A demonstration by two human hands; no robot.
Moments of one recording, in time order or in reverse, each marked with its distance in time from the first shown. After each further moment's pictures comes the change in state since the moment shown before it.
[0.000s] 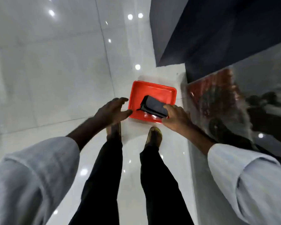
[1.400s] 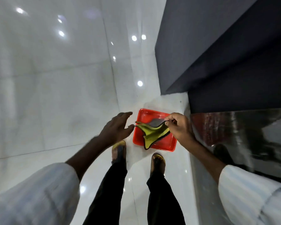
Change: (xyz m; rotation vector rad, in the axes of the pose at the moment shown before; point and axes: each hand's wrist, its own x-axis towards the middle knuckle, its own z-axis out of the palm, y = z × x) left_hand 0.018 0.022 -0.098 -0.054 0.158 0.155; right_hand 0.056 -0.045 -0.078 0.603 0.363 -0.079
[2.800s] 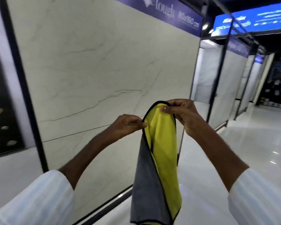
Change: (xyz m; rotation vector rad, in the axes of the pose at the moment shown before) left_hand -0.666 0.032 -0.561 -0.322 1.291 0.199; right_hand -0.433 -0.896 -0.013 0.540 -0.977 -1.281
